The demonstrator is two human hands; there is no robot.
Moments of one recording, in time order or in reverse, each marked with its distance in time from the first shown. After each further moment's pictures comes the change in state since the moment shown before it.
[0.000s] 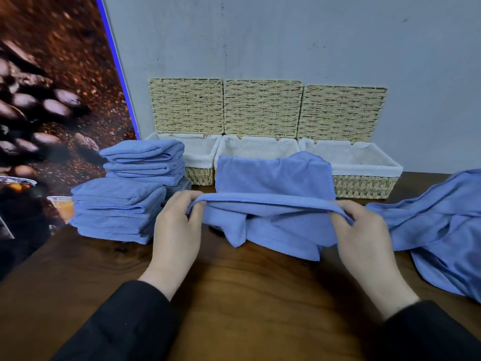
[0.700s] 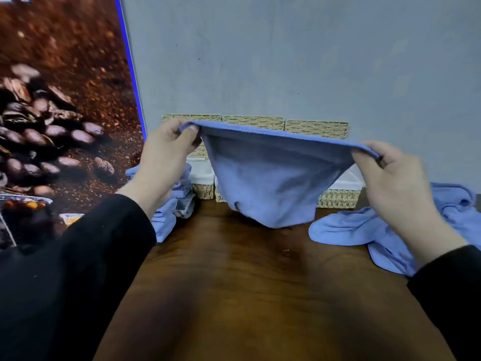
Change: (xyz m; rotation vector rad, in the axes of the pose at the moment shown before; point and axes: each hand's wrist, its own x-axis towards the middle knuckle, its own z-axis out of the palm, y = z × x) left_hand 0.079 0.113 -0.094 -0.406 -0.061 -0.039; right_hand -0.006 -0.101 -0.122 0.090 0.162 -0.254
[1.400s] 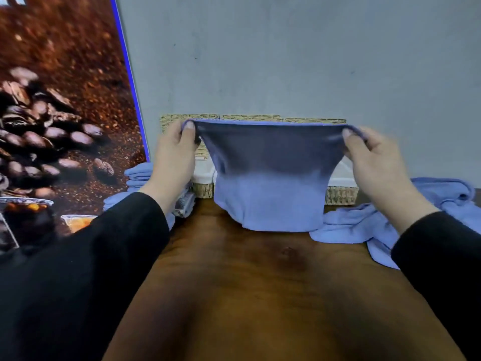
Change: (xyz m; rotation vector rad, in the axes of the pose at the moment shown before) left_hand 0.005 -0.011 0.025 0.044 0.100 0.076; right_hand 0.035 0.027 0.018 0.166 -0.045 -0.003
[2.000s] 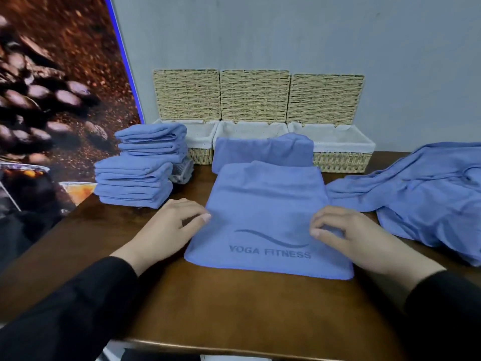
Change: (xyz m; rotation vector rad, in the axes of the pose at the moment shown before) left_hand -0.128 -0.121 -0.045 0.465 -0.652 0.164; right_hand -0.118 0.099 0.007 -0.356 -0.765 -0.105
